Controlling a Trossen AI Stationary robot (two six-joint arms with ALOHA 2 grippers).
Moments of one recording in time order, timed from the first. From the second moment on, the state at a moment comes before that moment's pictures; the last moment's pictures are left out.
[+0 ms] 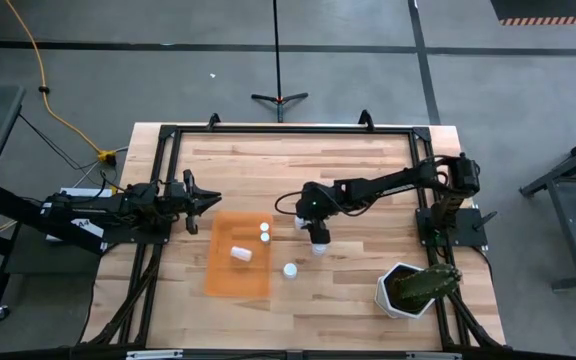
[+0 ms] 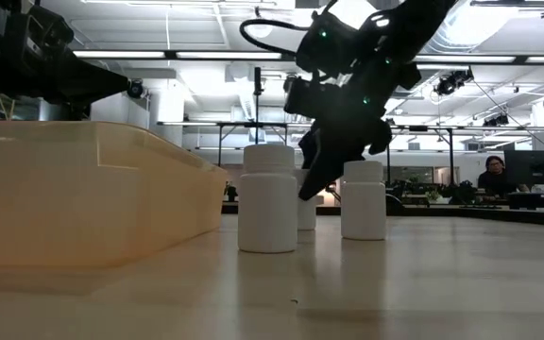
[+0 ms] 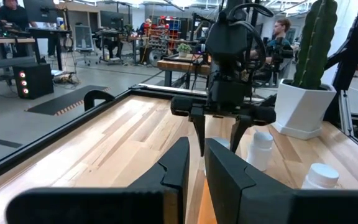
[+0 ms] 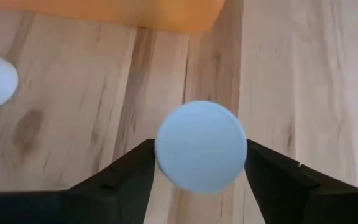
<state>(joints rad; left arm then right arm) -0.03 0.02 0.02 0.02 -0.24 -0.06 -0.06 1.80 1.03 -0.16 -0.10 -0.13</state>
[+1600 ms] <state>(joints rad) -0.03 0.02 0.02 0.02 -0.24 -0.06 0.14 2.03 1.38 0.07 -0.20 -0.20</state>
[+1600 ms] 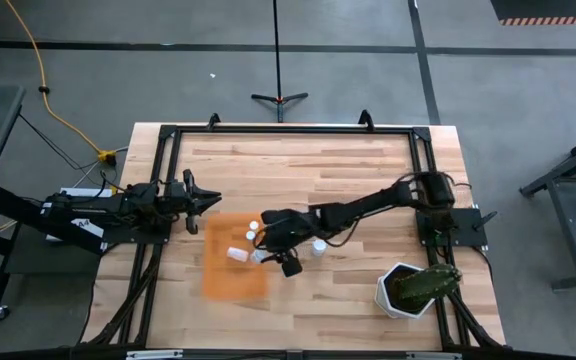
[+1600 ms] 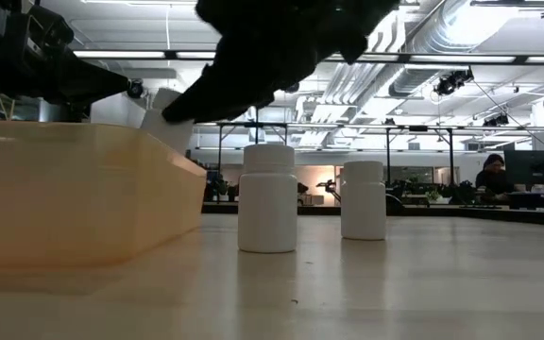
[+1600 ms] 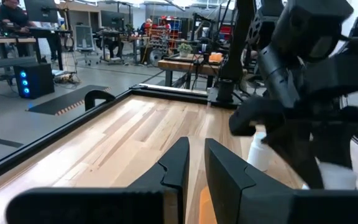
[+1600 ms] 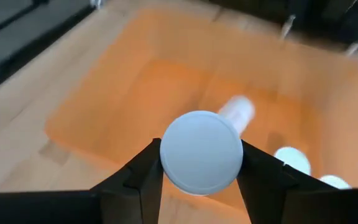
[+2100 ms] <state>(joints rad) -0.03 0.02 0.02 0.02 -0.24 -0.06 0.14 2.09 1.55 -0.14 -0.21 -0.22</state>
